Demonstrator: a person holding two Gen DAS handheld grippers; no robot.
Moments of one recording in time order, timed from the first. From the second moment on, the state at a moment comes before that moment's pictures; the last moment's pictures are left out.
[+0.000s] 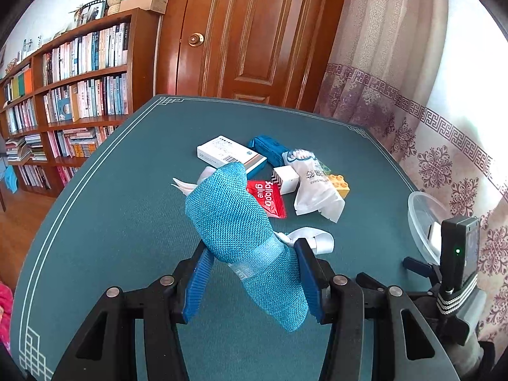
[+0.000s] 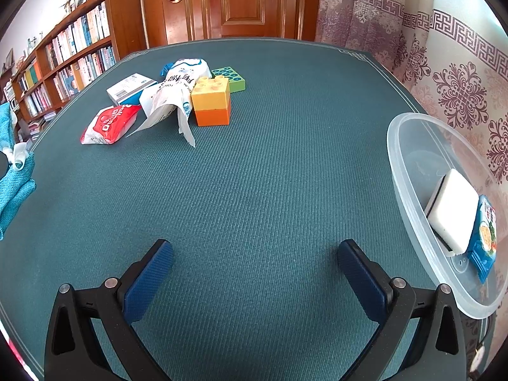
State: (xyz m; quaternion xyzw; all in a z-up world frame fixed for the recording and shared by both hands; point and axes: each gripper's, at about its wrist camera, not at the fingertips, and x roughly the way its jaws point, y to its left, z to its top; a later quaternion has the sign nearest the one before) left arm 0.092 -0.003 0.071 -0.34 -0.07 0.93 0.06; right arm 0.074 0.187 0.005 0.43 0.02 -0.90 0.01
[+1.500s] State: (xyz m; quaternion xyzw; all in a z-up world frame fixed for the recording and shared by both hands) left arm 0.038 -0.018 0.025 -0.37 -0.11 0.92 0.11; right arm -0.056 0.135 0.070 0.37 -0.04 -0.92 0.10
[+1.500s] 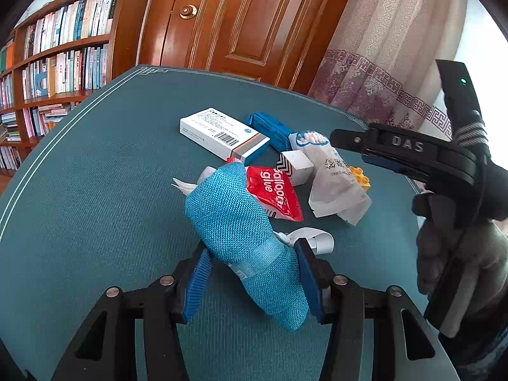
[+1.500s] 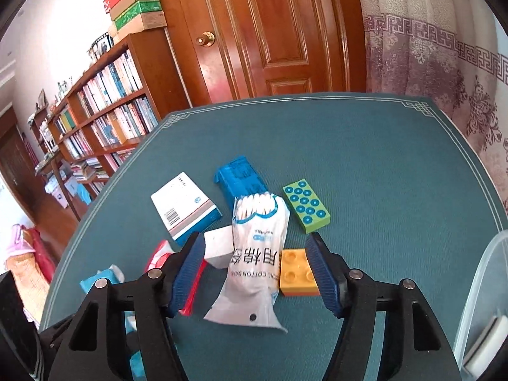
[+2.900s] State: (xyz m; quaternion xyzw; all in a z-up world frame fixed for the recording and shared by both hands) left arm 0.043 -0.023 0.028 -0.35 -0.12 0.92 0.10; right arm 0.040 0.136 0.059 0.39 -0.01 -0.91 0.14
